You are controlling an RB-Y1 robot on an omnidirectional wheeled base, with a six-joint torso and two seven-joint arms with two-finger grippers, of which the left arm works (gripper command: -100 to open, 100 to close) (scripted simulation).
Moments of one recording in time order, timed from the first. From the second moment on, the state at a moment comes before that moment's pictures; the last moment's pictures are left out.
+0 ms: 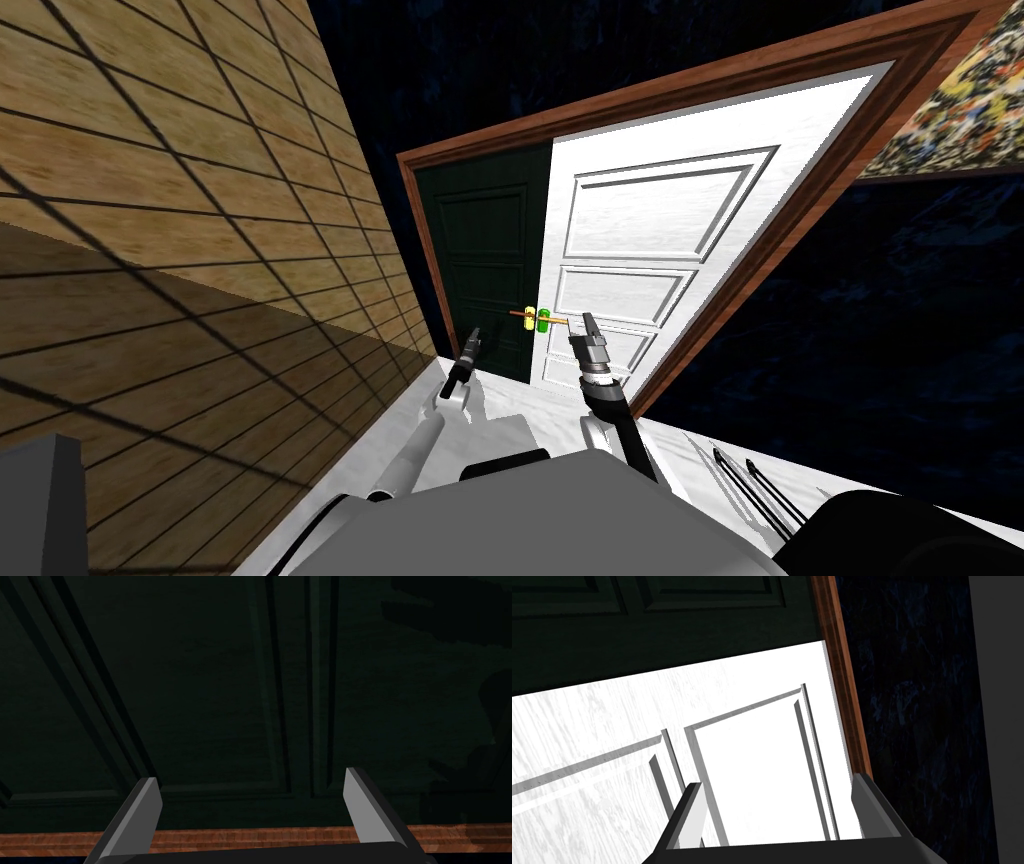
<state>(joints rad) -0.32 0.09 -0.17 -0.94 0.04 -0.46 0.03</state>
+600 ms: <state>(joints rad) -0.39 0.04 -0.19 -0.82 0.04 -0.45 0.03</state>
